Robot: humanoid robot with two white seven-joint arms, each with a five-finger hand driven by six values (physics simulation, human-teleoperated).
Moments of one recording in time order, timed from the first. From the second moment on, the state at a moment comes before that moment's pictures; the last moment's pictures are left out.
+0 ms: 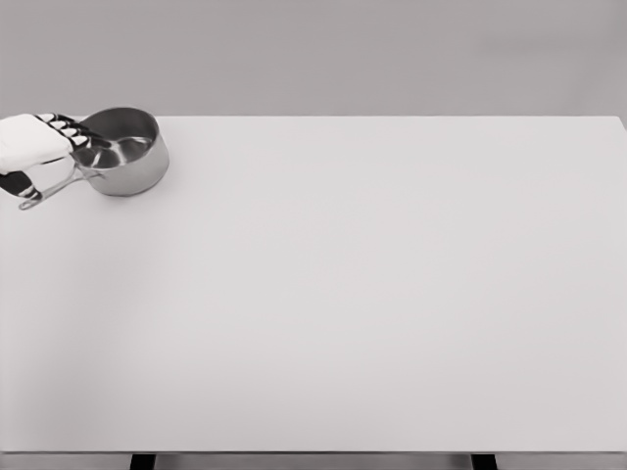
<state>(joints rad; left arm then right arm) -0.70 0.94 -0.57 -1.27 -0.59 -0.52 -0.44 0.03 0.00 0.54 -0.10 0.16 -0.05 0.36</state>
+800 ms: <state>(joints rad) -0.70 0.86 -0.58 -1.10 -0.78 -0.34 -0.25 0.03 0.00 0.54 -0.10 0.16 -0.05 0.36</state>
